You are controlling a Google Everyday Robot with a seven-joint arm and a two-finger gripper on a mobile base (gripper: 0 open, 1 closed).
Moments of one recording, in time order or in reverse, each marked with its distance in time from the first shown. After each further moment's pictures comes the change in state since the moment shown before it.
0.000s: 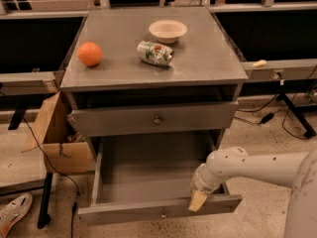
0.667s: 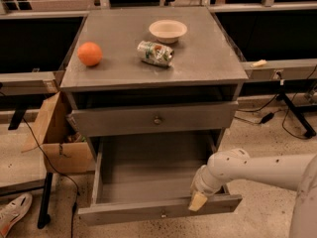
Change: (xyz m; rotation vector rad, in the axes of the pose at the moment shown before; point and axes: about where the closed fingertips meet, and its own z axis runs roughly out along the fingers) arm 0.002 0.009 -0.005 0.000 0.000 0.000
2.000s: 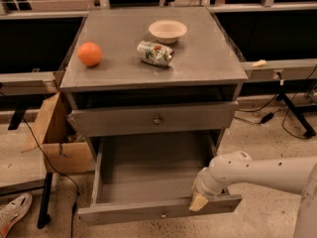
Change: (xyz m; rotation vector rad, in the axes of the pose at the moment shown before) arm 0.004 0.008 -0.003 0.008 0.002 0.006
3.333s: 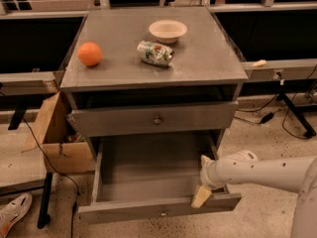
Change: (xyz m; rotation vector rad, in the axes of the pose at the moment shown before) arm 0.005 -0.050 -0.010 0.181 -0.048 0.085
